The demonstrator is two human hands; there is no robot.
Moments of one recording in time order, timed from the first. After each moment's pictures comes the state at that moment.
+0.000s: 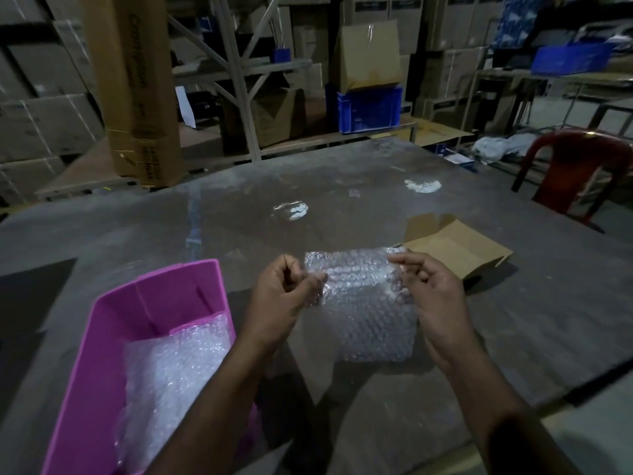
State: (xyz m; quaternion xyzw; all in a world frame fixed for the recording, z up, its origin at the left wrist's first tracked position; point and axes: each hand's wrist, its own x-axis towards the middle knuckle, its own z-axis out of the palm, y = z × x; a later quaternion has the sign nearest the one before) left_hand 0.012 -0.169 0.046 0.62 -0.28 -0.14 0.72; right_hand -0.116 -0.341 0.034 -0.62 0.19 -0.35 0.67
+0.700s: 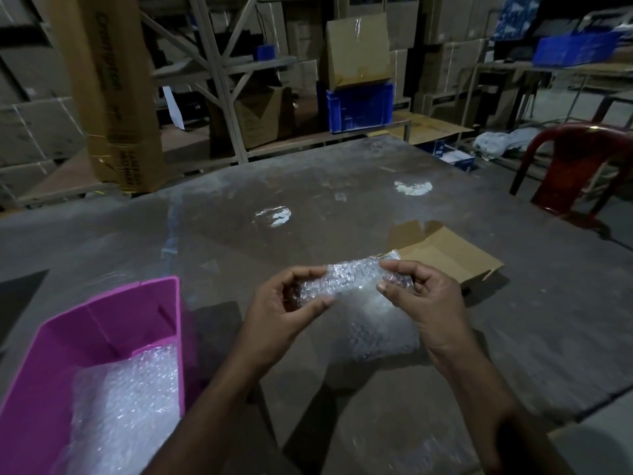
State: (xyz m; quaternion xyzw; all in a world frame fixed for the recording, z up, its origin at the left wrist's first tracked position) left_hand 0.015 -0.230 0.028 0.69 -0.36 -0.10 0.62; right_hand -0.114 -0.417 0.021 -0.65 0.17 -0.32 0.67
